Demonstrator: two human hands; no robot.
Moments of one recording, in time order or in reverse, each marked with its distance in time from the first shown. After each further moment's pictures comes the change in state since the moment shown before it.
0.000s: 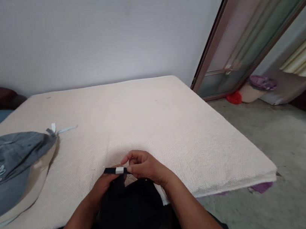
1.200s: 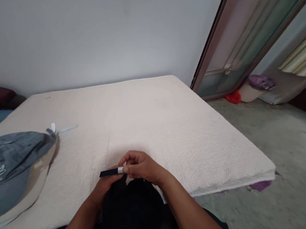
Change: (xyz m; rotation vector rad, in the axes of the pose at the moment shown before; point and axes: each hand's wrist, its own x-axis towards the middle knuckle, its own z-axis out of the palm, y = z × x) left_hand -0.003 -0.005 0.009 -0.141 -0.027 0.028; right_hand 0.004 0.003 0.008 0.019 0.002 0.002
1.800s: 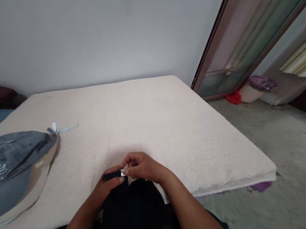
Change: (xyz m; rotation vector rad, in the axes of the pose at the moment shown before) left_hand -0.004 0.004 -0.012 0.235 -0.063 0.104; right_hand 0.003 -0.002 -0.004 -0.193 -0.006 0.062
